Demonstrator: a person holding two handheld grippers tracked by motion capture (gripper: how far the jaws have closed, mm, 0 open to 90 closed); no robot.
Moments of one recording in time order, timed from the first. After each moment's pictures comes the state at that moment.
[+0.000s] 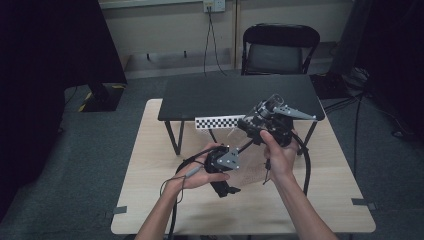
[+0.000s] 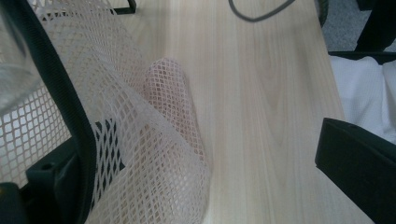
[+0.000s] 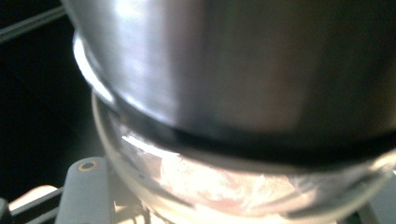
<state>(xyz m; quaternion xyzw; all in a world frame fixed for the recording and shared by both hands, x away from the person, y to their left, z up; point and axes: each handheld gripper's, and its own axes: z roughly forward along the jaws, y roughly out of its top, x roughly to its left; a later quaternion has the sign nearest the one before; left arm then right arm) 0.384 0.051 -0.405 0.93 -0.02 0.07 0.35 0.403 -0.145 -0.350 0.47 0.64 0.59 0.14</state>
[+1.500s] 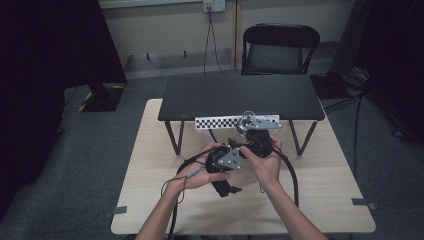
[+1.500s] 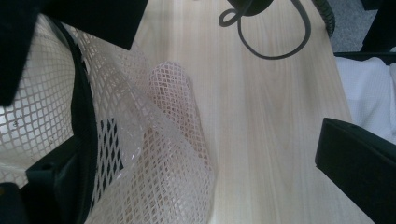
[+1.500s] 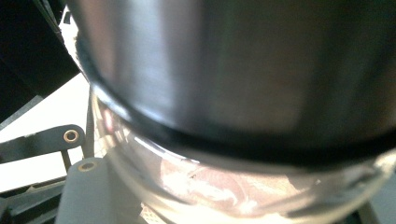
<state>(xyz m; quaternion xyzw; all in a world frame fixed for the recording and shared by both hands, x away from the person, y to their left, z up) 0.385 0.048 -0.408 0.93 -0.02 0.08 0.35 0.405 -0.104 -0.392 0.46 0.74 0.45 0.21</state>
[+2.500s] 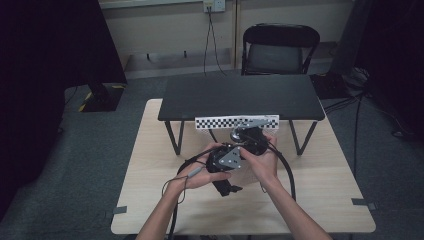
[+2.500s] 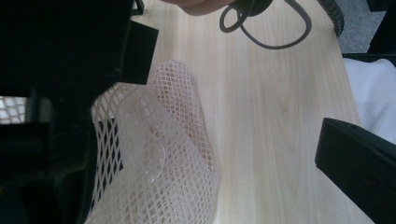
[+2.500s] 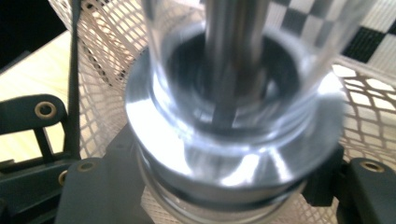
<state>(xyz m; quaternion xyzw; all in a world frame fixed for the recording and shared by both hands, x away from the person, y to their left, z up) 0.387 0.046 -0.412 0.93 -0.02 0.08 0.35 0.418 -0.094 -0.400 0.44 0.79 0.38 0.19</state>
